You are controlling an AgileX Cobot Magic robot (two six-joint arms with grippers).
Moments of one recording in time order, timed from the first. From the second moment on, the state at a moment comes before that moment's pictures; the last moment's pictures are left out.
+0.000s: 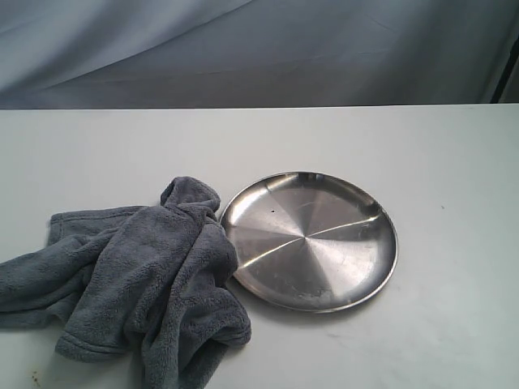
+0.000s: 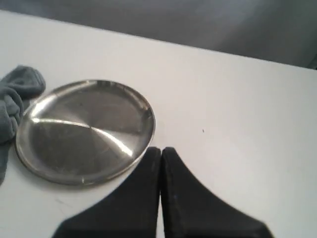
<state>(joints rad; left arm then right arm) -0.08 0.00 0.00 0.09 0.26 -0.12 0.13 0.51 -0.73 0.10 0.86 -0.17</state>
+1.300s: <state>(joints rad) -0.08 0.00 0.00 0.09 0.26 -0.12 0.90 1.65 -1.32 0.10 1.21 -0.29</state>
